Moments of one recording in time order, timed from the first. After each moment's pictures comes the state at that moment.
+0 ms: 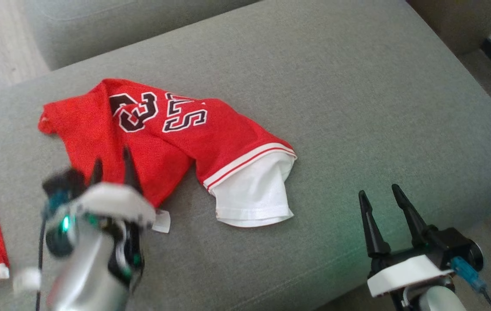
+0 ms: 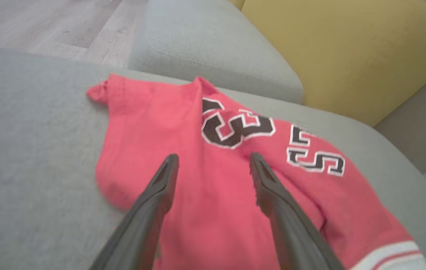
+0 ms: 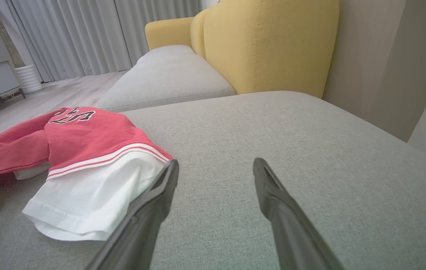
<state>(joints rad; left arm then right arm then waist) -0.35 0.15 -0.38 0.51 -0.70 0.29 -0.26 0.02 -0.05 0.13 0.23 0.10 0.13 -0.25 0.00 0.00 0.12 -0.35</state>
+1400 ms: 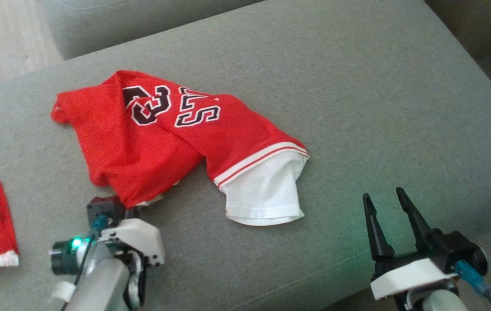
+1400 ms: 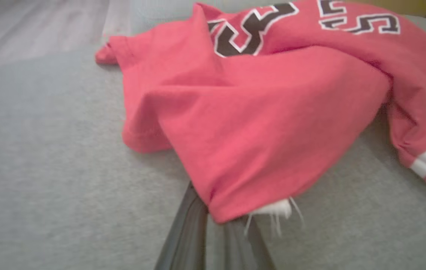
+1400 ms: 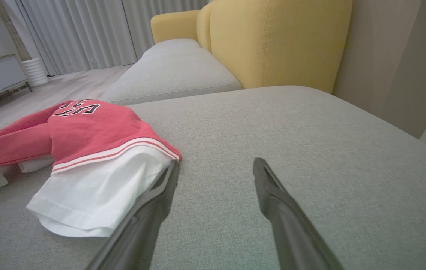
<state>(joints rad) -0.30 0.14 -0.47 0.66 -0.43 0.29 -0.25 0.03 -0.05 0.12 0.22 0.10 0.13 -0.25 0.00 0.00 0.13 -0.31</state>
